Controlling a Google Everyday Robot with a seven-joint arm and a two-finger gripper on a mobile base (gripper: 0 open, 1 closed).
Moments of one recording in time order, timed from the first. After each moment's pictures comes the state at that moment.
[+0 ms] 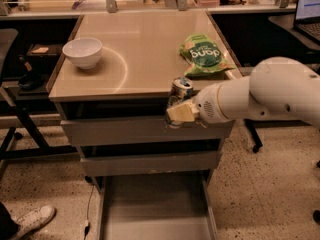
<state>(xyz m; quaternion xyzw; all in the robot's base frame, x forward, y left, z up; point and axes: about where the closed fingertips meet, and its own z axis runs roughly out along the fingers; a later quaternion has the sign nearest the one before) 0.542 -0.062 0.821 -0.31 0.85 0.23 0.37</state>
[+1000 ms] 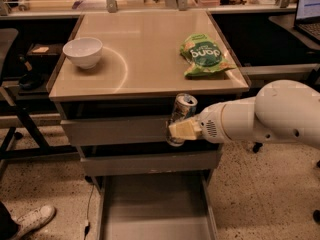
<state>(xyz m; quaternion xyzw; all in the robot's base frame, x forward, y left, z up) 0.498 -0.069 0.798 -0.26 0.87 0.24 0.34</state>
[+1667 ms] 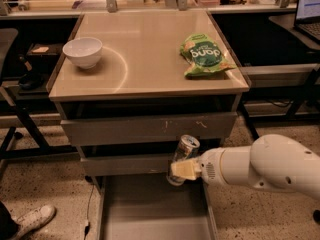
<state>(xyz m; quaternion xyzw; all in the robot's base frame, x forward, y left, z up) 0.443 -0.072 0.700 -0.19 0.90 0.28 0.28</state>
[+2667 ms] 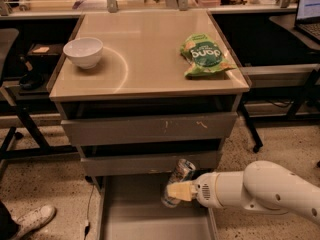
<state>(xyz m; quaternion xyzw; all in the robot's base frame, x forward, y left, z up) 0.411 -0.061 0.624 -0.13 0.90 0.34 0.23</state>
